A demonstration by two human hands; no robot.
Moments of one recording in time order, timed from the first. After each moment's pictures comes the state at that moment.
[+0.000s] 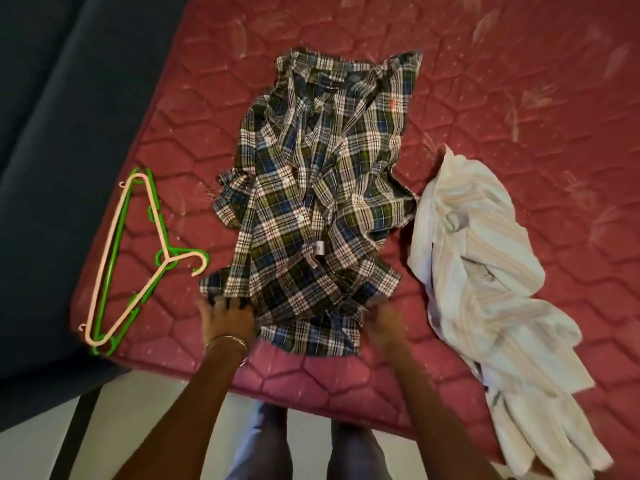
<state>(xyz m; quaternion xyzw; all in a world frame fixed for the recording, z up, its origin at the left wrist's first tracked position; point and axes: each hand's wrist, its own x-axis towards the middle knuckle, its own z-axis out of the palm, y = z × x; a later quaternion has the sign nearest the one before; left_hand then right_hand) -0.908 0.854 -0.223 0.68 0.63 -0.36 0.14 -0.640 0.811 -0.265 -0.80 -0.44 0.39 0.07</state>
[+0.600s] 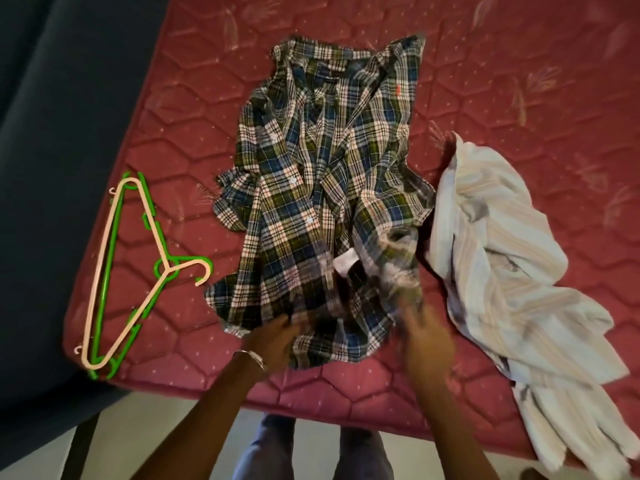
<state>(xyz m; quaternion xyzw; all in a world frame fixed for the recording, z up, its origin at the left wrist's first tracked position) -0.914 0.845 -0.264 0.77 0.45 -0.18 0.42 -0.651 0.779 -0.221 -0.79 -0.59 0.08 0.15</state>
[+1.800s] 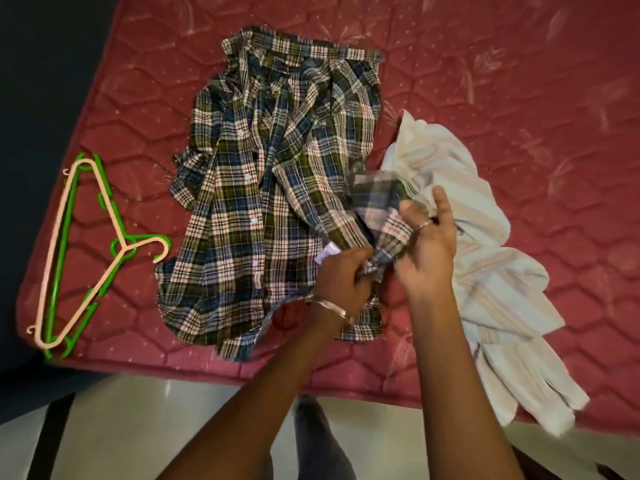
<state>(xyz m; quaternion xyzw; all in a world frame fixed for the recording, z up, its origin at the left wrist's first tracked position) -0.726 0.831 -0.176 0.71 0.49 0.29 0.42 -0.604 0.854 -0.124 -0.53 0.03 0.50 0.69</state>
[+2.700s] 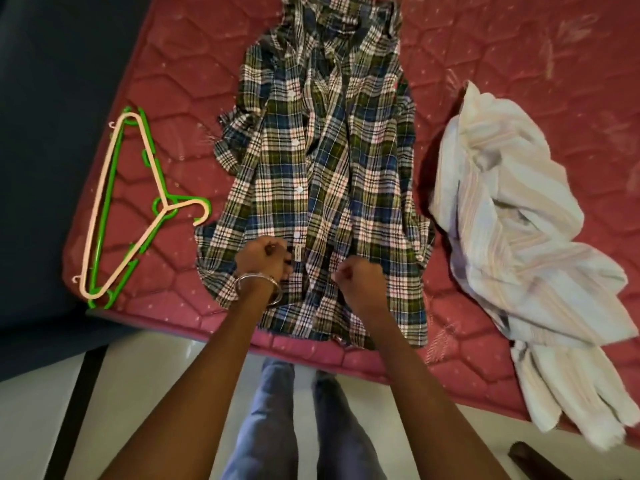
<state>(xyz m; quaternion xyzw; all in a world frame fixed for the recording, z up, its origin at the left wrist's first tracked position) -0.879 0.850 -0.251 0.32 0.77 0.23 0.50 -0.717 0.802 -0.251 -0.77 -0.51 0.39 0.07</state>
